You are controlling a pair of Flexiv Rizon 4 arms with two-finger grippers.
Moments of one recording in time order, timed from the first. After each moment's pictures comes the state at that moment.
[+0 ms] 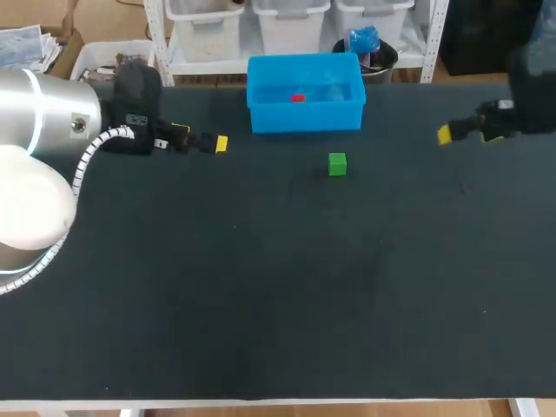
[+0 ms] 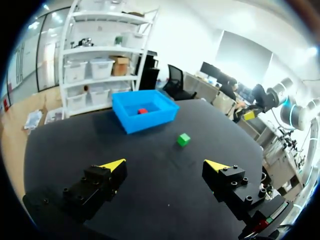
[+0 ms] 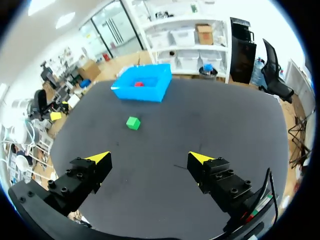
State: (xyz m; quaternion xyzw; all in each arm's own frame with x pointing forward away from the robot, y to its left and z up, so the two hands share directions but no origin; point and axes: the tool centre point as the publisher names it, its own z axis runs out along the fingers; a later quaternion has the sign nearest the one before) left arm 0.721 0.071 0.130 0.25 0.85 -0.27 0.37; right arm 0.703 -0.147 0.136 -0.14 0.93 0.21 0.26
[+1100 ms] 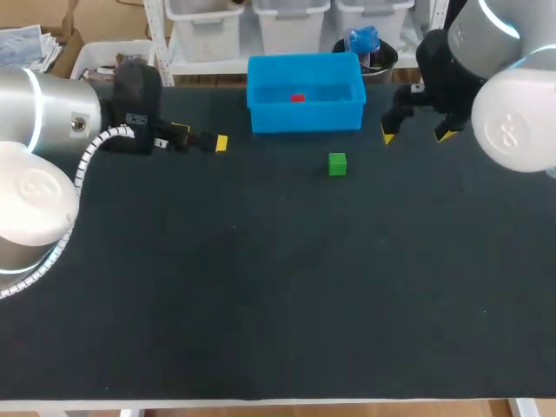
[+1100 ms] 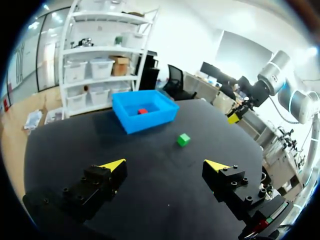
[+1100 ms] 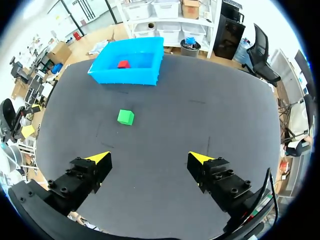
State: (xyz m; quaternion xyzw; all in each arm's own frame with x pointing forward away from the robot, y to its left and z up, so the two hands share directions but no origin) left arm 0.721 0.071 0.131 0.25 0.85 -0.27 0.37; right arm 0.731 -0.091 0.114 -0.09 0.98 0.10 0.15
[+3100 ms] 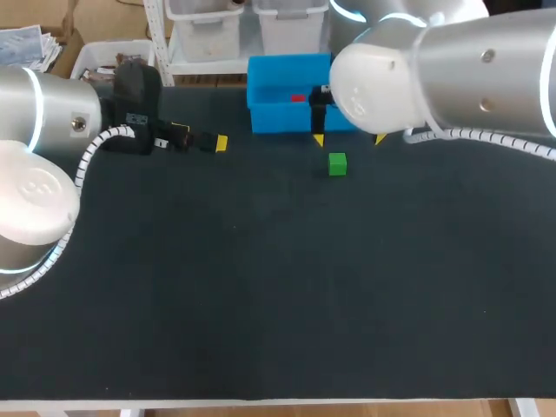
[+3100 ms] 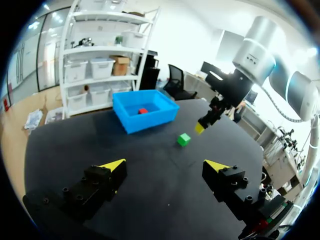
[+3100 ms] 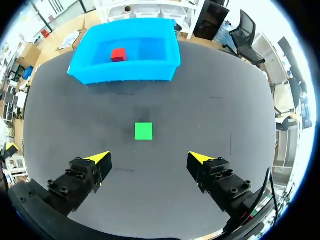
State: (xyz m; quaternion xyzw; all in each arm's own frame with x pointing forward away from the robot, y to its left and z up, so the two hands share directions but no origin) left arm 0.721 0.070 0.131 0.24 0.86 -0.27 0.37; right arm 0.771 0.002 0.073 0.00 1.00 0.00 0.07
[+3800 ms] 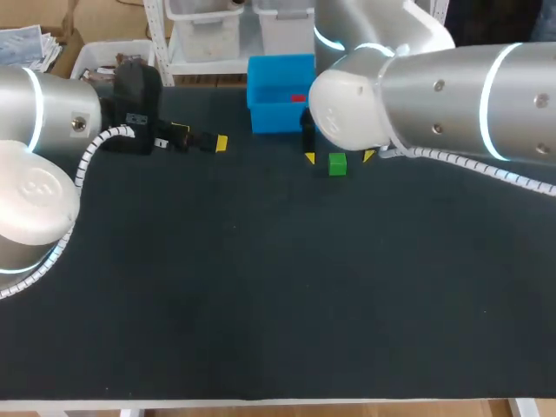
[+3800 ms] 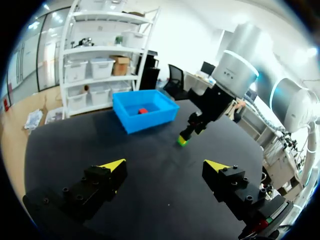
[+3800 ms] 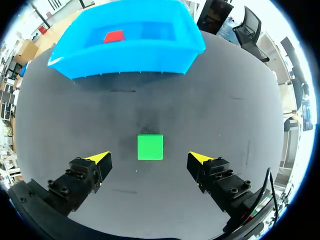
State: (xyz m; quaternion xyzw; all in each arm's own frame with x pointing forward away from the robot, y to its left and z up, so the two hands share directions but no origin) left arm 0.721 0.070 0.131 0.24 0.86 -0.27 0.37; right arm 0.792 0.012 0.014 0.00 1.00 -0.01 0.05
